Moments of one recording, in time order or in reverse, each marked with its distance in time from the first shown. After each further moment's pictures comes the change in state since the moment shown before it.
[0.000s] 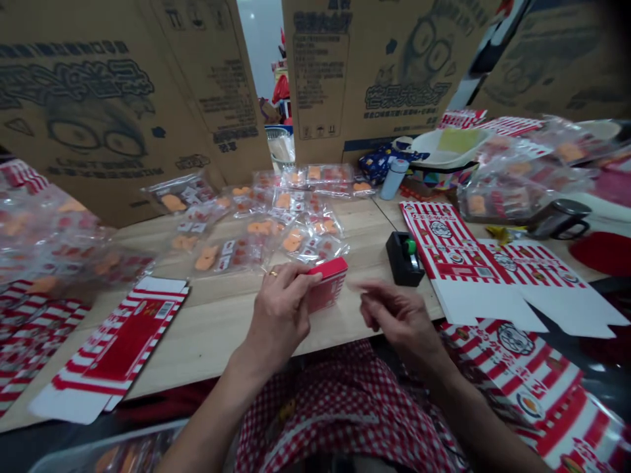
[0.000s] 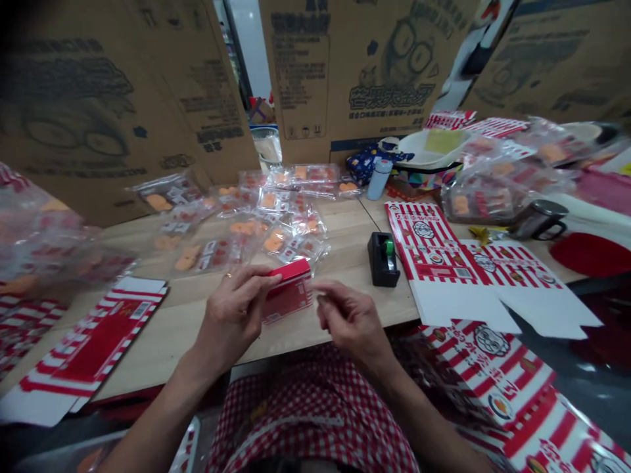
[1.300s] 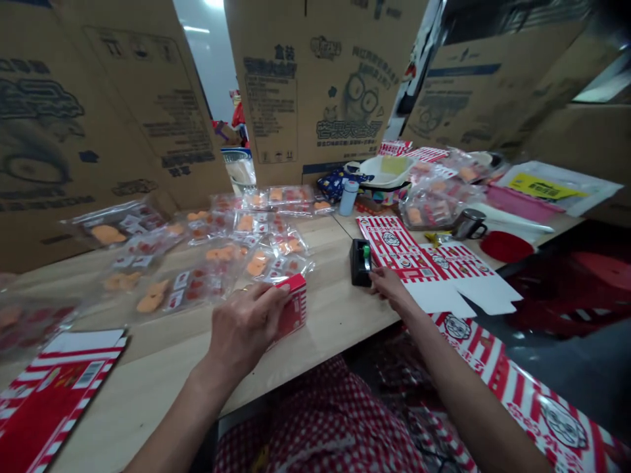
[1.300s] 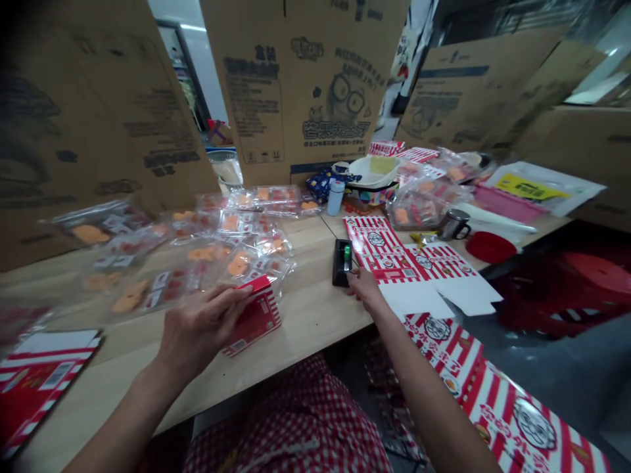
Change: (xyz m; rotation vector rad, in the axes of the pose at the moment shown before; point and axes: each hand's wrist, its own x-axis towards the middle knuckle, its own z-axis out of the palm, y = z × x) left_hand 0.025 -0.021 0.008 0.268 0.062 0.212; right_hand 0.080 0.093 -0.123 -0.478 0.514 0.509
